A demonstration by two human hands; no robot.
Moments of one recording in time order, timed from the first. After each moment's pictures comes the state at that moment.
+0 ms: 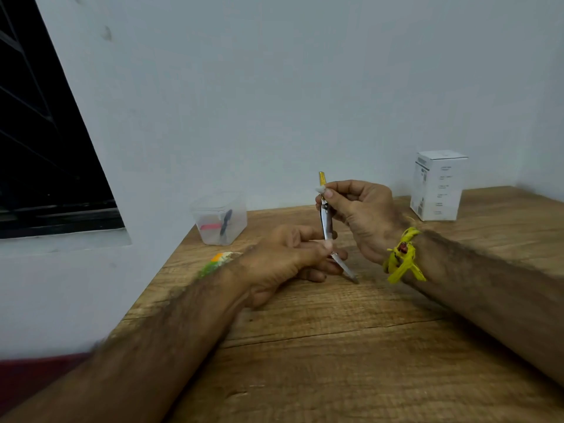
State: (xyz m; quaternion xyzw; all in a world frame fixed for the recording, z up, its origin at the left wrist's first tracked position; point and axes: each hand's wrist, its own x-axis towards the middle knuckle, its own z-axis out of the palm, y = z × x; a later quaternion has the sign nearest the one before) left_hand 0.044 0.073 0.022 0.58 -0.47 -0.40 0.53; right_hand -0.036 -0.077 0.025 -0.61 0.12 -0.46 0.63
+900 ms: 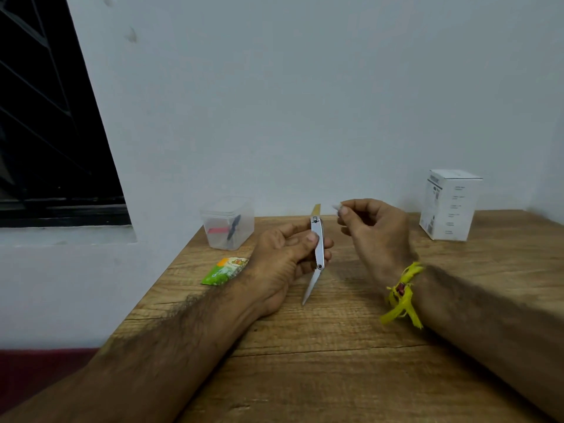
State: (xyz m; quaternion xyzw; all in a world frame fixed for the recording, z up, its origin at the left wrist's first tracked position) left_hand 0.049 0.063 0.013 0.50 -0.33 -0.33 0.73; right_hand -0.036 -0.067 0.015 -0.65 0.19 -0.54 0.51
